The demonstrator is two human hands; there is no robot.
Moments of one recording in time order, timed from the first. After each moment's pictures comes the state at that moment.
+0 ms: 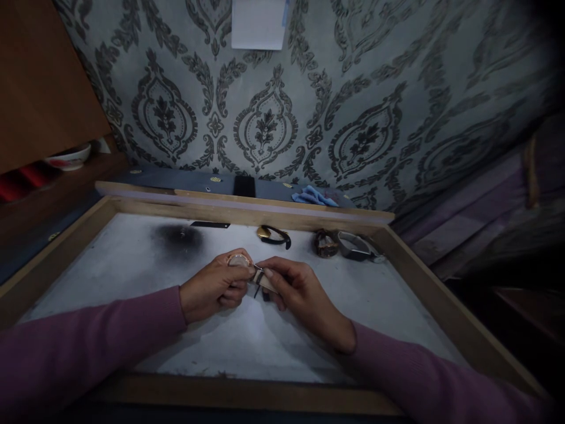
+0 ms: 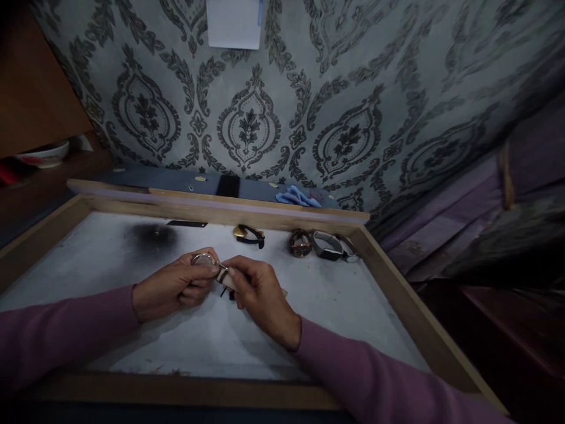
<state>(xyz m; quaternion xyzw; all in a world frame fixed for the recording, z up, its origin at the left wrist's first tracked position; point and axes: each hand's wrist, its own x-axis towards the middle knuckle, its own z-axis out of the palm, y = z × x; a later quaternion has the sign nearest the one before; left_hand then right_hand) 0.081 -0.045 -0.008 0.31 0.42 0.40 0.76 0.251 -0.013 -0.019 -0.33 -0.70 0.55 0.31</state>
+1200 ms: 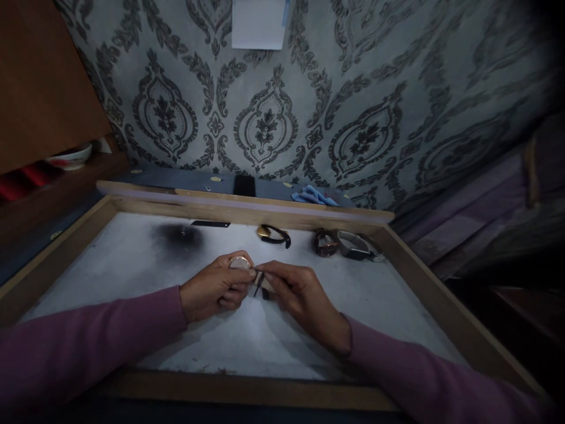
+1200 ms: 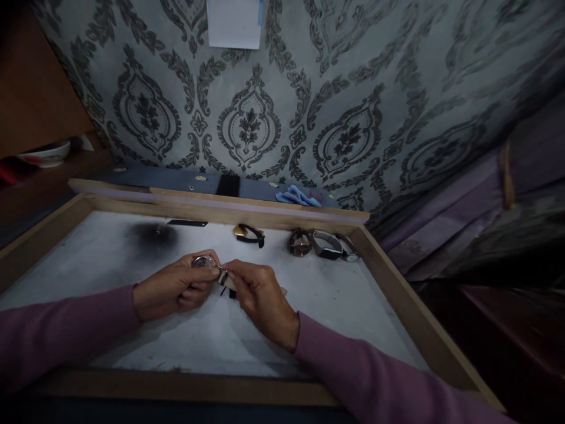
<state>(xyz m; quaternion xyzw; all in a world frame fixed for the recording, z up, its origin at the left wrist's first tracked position) 0.079 -0.047 -0.008 0.31 0.42 0.38 0.77 0.256 -0.017 -0.014 -0.31 -0.82 0.38 0.31</state>
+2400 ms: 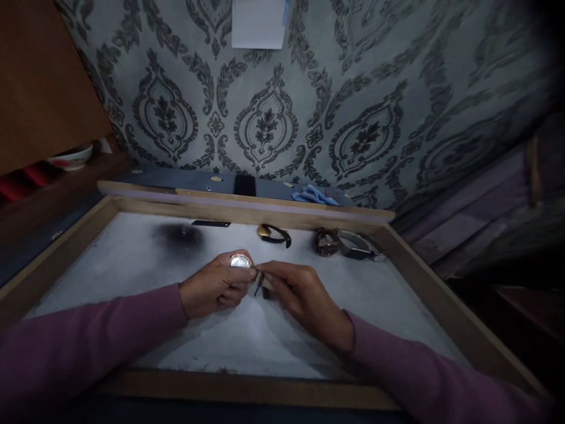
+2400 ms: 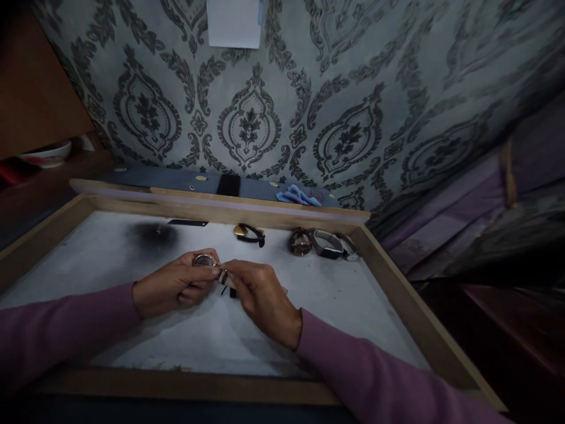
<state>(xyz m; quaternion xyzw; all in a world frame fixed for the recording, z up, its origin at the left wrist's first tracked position) 0.075 -0.045 -0.010 0.33 0.41 0.37 0.77 0.259 -0.014 -0.014 -0.25 -0.86 0.31 0.33</state>
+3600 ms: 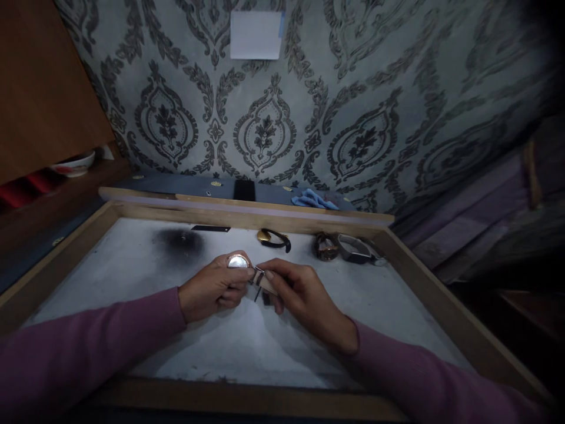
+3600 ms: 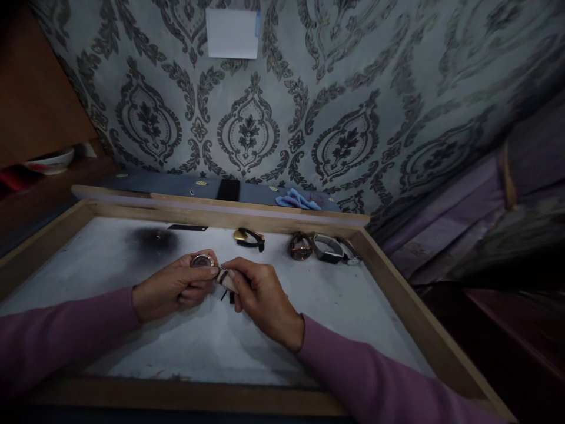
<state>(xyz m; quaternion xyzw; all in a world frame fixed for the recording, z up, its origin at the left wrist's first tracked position) 0.075 -0.043 -0.010 0.33 0.40 0.40 0.76 0.256 -0.011 -0.015 -0.31 -0.76 0.48 0.31</state>
